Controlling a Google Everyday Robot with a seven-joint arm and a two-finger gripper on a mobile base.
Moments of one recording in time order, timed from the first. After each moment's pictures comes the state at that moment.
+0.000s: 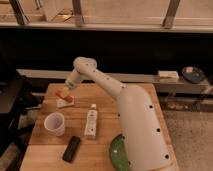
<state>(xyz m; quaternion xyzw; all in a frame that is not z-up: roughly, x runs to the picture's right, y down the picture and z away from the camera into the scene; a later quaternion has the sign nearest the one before) -0.248 0.032 0.905 -0.42 -0.24 0.24 0.84</state>
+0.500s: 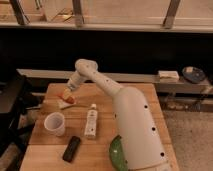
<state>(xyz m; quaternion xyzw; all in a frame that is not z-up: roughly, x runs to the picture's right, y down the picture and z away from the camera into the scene) -0.239 0.039 0.922 -0.43 -0.22 0.26 0.83</state>
